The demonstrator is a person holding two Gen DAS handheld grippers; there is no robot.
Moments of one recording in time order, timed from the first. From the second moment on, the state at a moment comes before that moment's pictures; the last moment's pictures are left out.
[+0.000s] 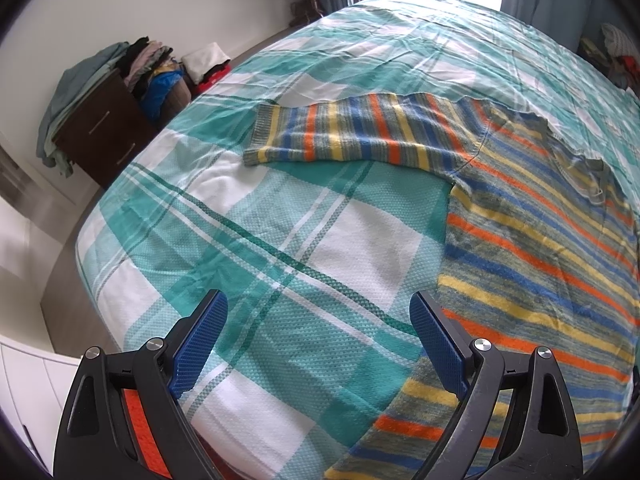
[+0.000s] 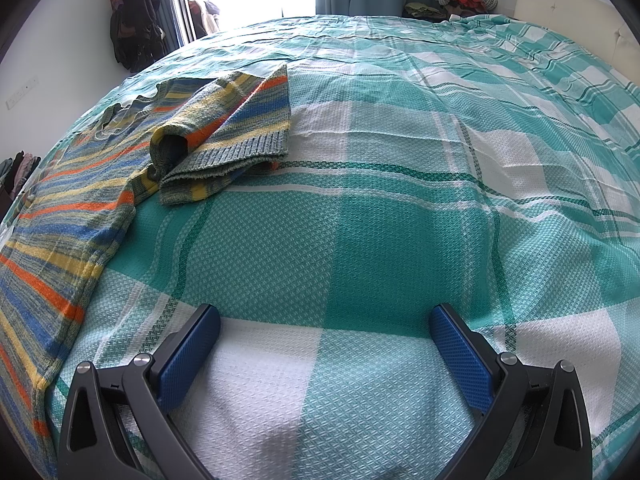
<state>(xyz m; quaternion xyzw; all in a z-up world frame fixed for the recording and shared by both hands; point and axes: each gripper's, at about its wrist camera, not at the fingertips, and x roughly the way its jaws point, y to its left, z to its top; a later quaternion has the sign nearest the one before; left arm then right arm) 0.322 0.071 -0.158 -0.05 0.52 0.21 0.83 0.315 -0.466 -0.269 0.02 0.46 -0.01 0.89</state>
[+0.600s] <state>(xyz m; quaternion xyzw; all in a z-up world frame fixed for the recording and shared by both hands) 0.323 0.067 -0.165 -0.04 0.53 0.21 0.82 0.315 -0.466 -0.268 0.02 0.46 -0.01 0.89</state>
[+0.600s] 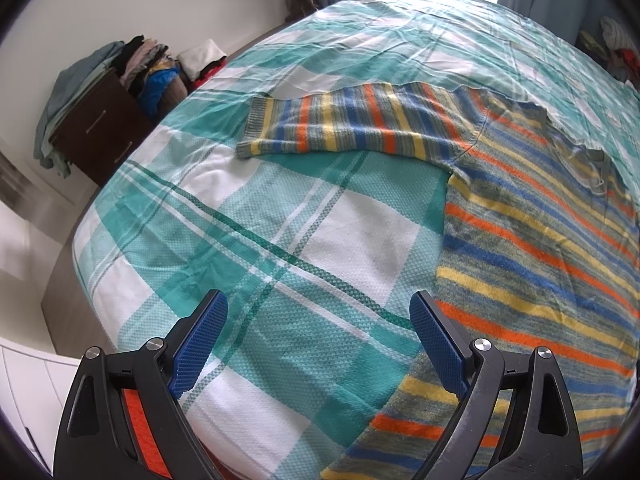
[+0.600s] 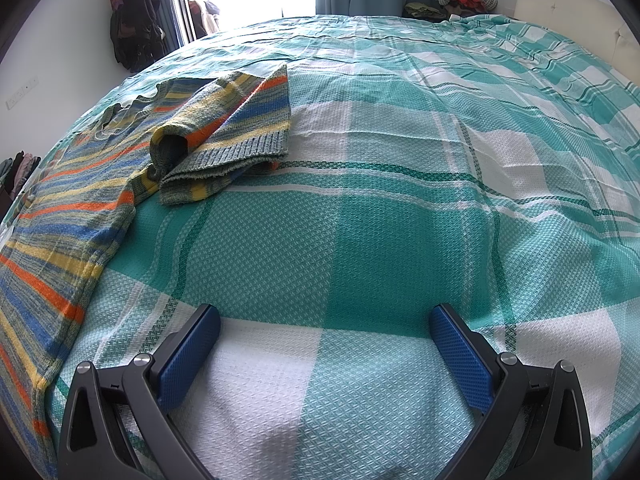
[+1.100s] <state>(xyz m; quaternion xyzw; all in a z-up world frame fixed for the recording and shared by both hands) 0.319 0.054 -0.159 -0.02 0.53 0.19 0.83 0.315 -0.466 -0.268 0.02 0.46 -0.01 0.89</state>
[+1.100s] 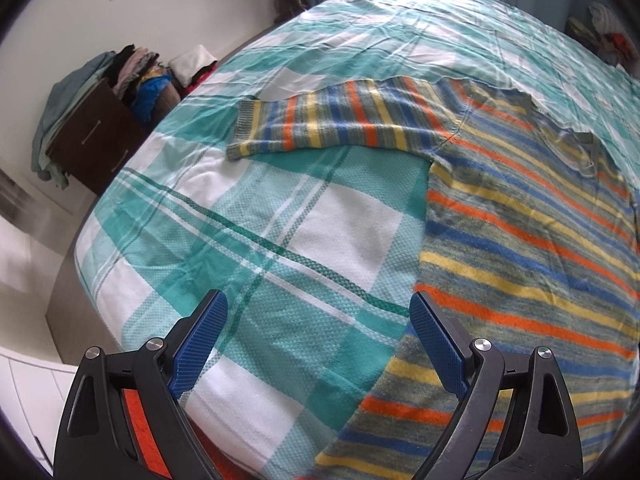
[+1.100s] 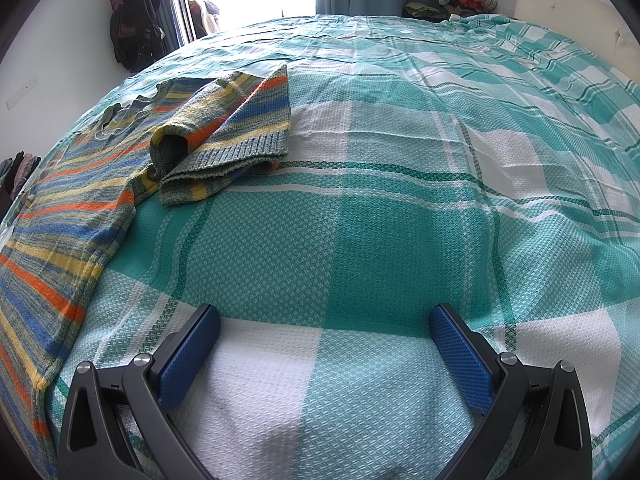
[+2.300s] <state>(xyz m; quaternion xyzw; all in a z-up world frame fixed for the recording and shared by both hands) 0.297 0.093 -0.181 -0.25 0.42 -0.08 0.87 0.321 -0.490 -0.249 0.16 0.48 0.03 0.86</state>
